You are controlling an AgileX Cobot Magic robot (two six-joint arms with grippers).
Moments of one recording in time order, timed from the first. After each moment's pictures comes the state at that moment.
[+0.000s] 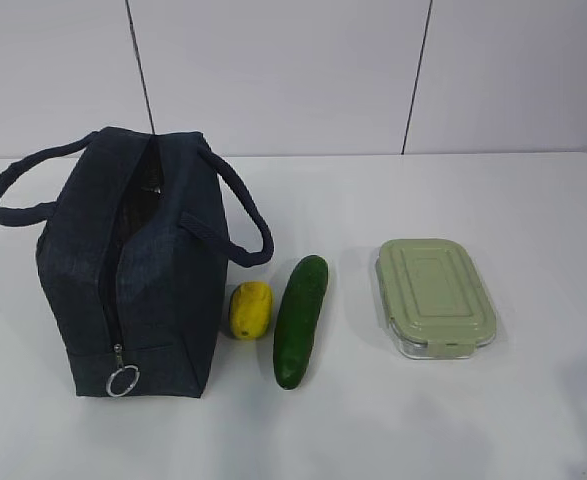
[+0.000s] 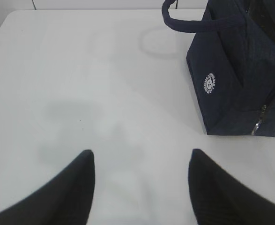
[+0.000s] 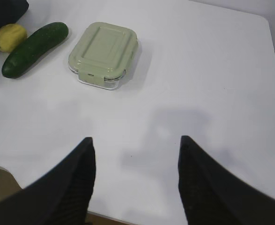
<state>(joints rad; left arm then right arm) 0.01 0.01 -0.51 -0.04 1.10 -0.02 0.04 -0.02 -0.51 0.11 1.14 -0.24</state>
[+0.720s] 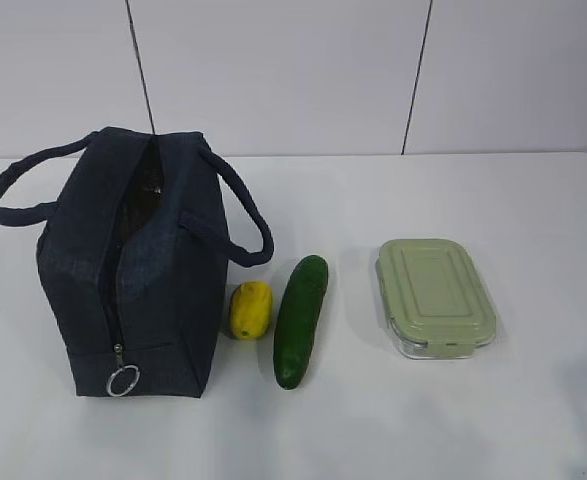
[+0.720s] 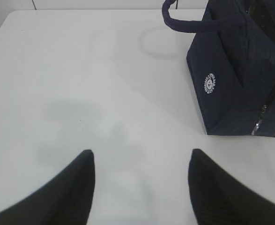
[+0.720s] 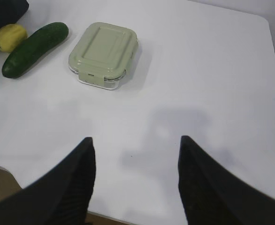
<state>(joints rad) 0.01 0.01 -0.51 -0.04 1.10 -0.02 0.04 -0.02 -0.51 0.11 1.14 -0.24</state>
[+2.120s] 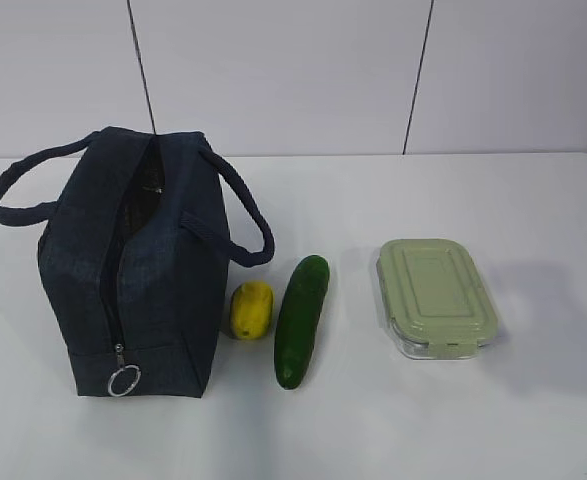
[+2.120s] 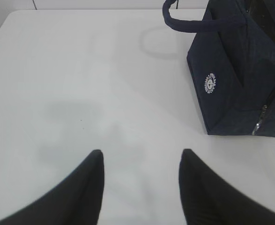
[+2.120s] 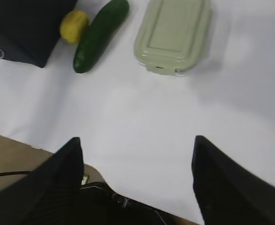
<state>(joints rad) 0.01 0.01 -0.51 -0.04 1.10 -0.02 0.04 0.52 -0.63 0.37 1.05 -0.25</state>
